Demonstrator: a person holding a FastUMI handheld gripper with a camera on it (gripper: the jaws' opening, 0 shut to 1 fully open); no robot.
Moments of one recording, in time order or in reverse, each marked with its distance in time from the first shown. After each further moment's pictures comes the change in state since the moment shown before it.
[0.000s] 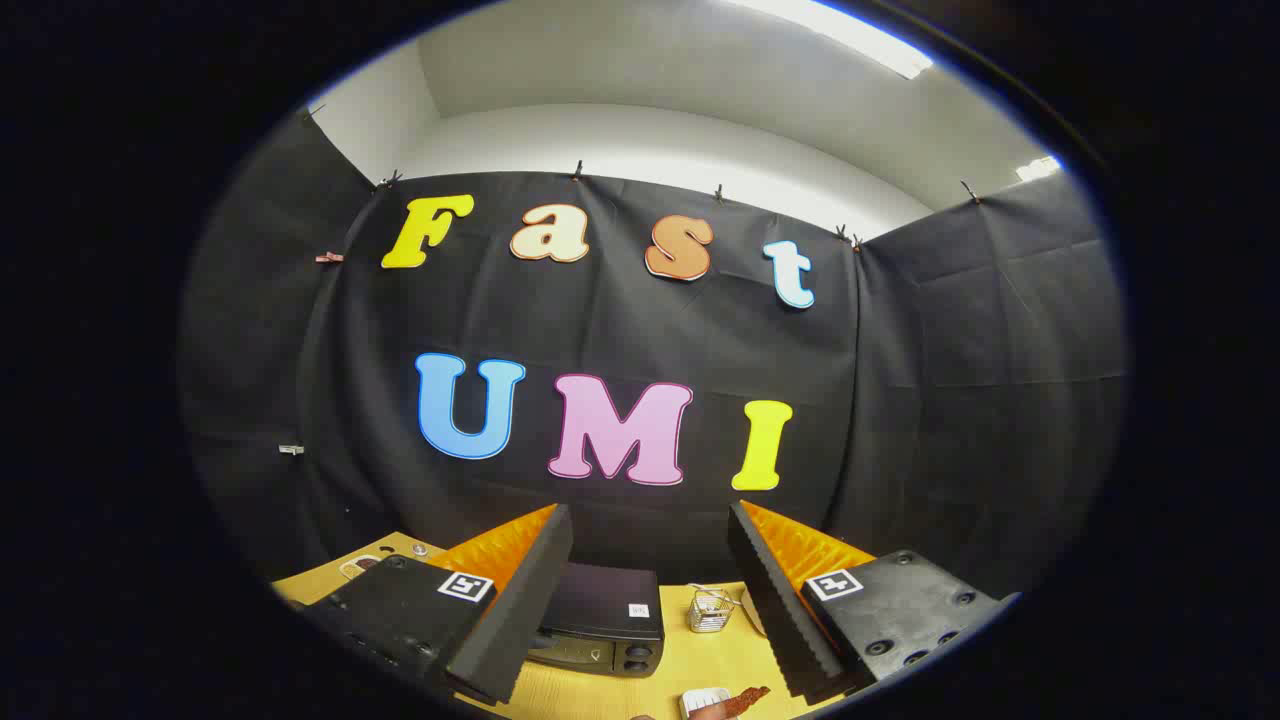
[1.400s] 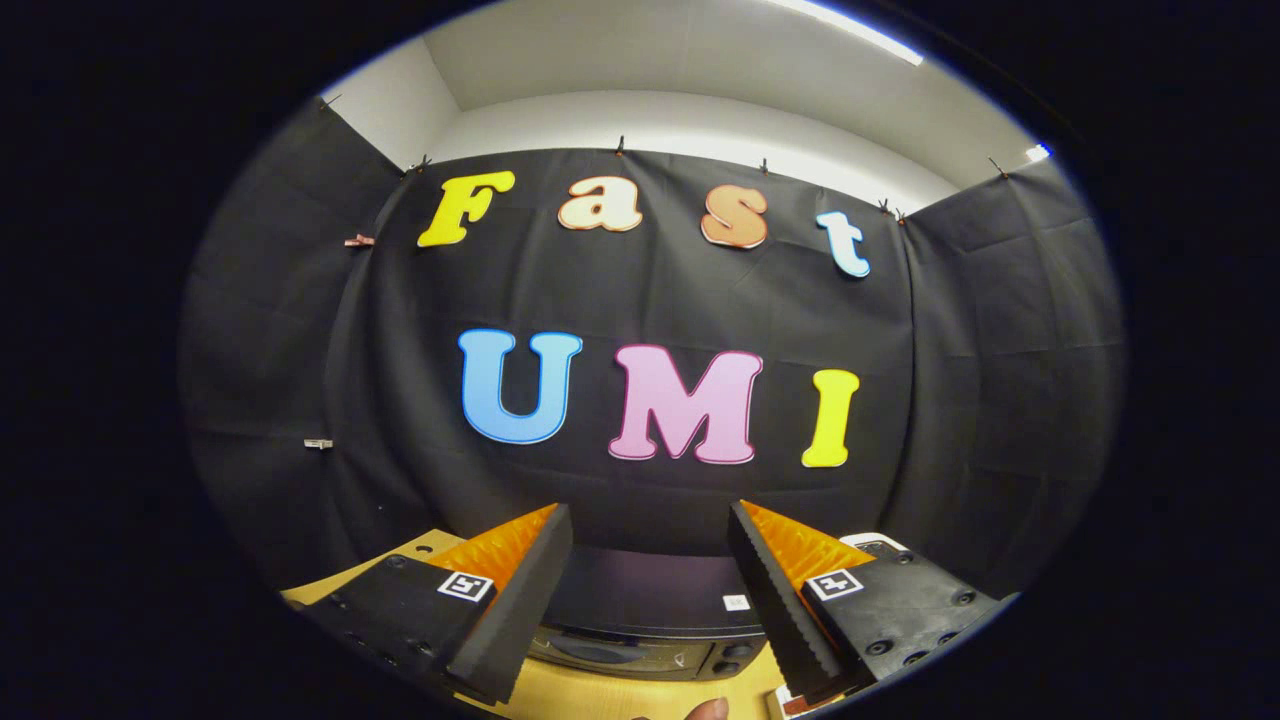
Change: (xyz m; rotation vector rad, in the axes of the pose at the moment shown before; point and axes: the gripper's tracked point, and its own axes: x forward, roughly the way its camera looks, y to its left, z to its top) arm 0.052 0.121 -0.088 0.038 0.051 0.106
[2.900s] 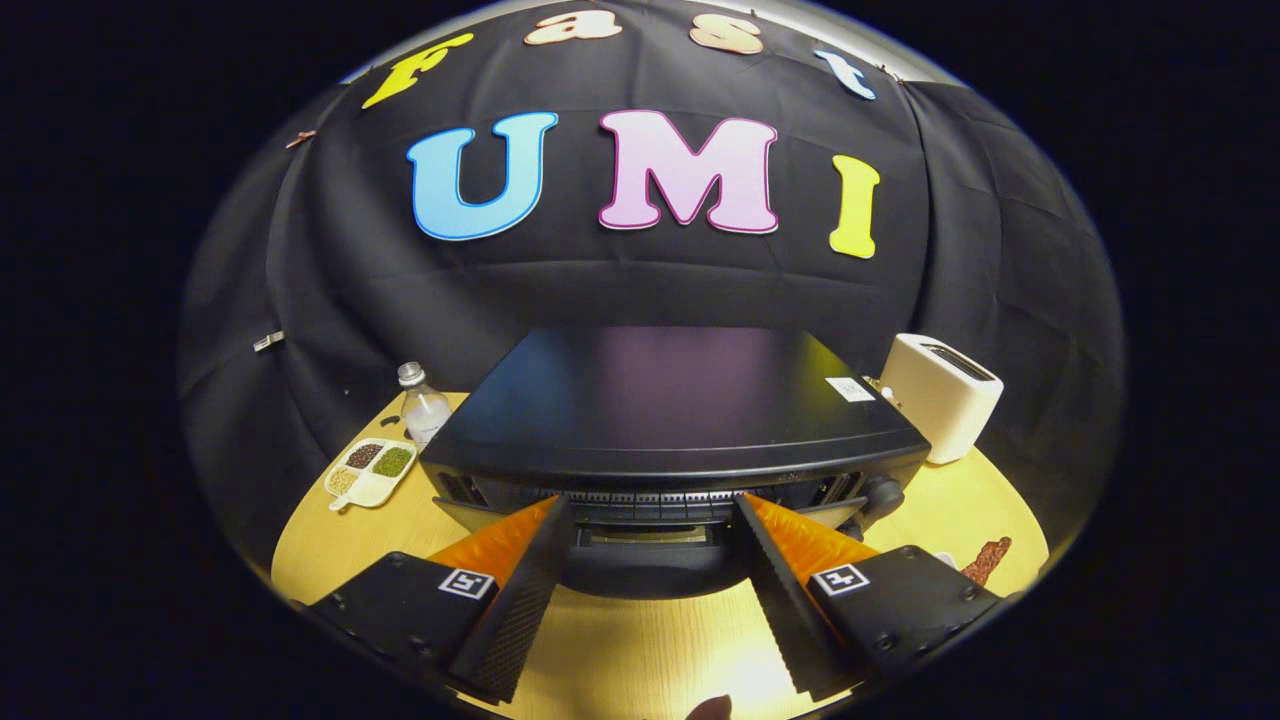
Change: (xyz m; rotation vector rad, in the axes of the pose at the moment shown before) arm 0.037 0.046 -0.248 0.081 0.518 -0.081
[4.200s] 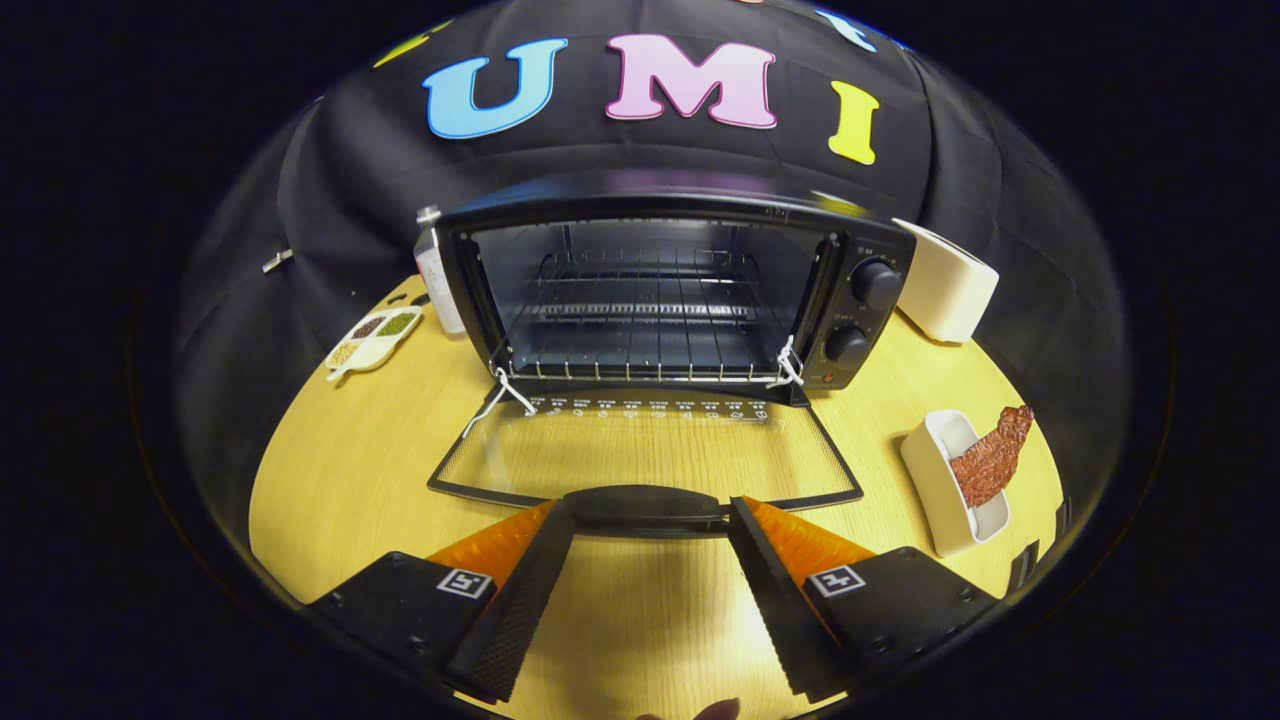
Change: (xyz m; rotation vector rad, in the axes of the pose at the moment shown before) arm -0.056 -0.005 -0.148 -0.028 0.304 -0.001
